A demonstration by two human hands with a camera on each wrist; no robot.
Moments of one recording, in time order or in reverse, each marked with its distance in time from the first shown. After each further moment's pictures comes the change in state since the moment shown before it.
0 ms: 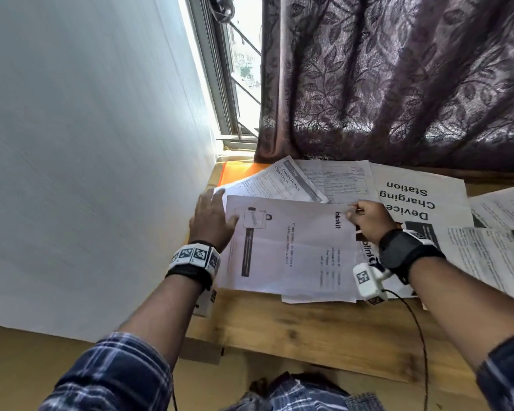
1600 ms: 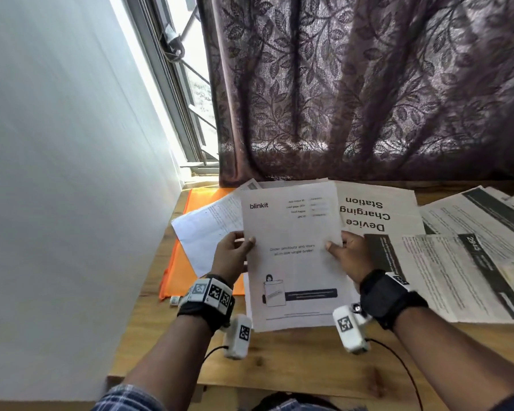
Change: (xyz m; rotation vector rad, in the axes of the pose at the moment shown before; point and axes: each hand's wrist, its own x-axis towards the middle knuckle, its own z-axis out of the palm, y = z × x) left_hand -0.026 0.107 0.049 -1.082 -0.263 -0.320; right_hand -0.048 0.027 -0.023 0.372 0.100 0.074
